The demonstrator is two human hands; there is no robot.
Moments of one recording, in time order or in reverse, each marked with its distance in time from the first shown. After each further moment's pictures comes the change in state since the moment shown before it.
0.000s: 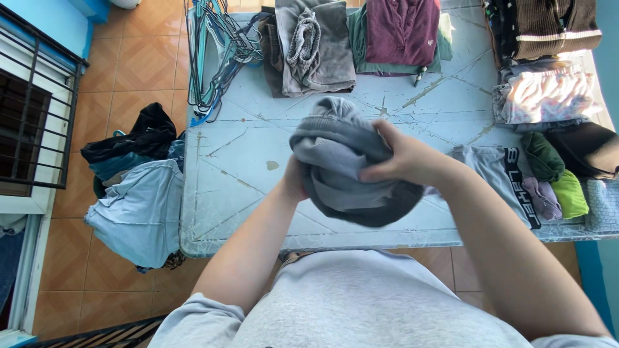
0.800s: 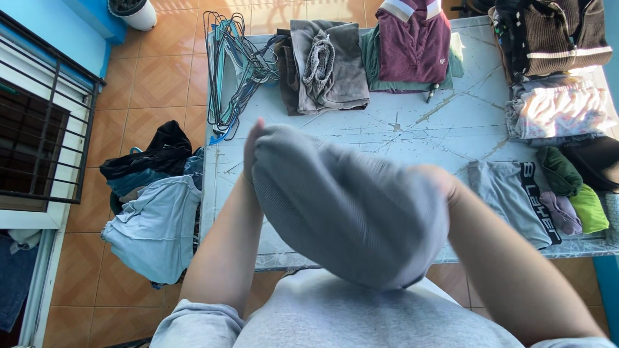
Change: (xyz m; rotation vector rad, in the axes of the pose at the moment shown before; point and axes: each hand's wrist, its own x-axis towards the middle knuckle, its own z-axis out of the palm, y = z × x) left_hand -0.030 0.122 -0.058 -0.065 0.094 0.195; right_hand 0.022 0.022 0.017 0.428 -0.350 0.018
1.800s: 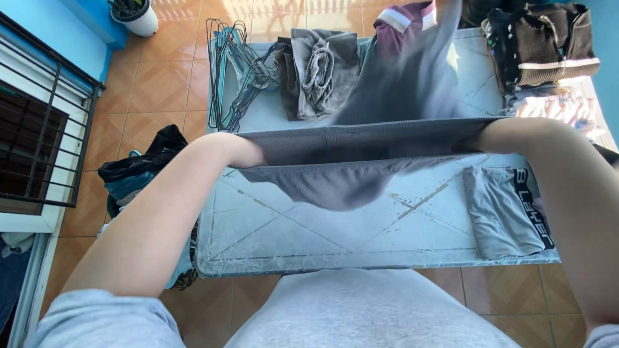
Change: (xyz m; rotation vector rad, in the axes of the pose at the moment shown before) left_hand -0.022 0.079 0.105 2.241 0.036 -0.723; right_hand -0.057 -0.022 -0.162 -1.127 0.535 0.992
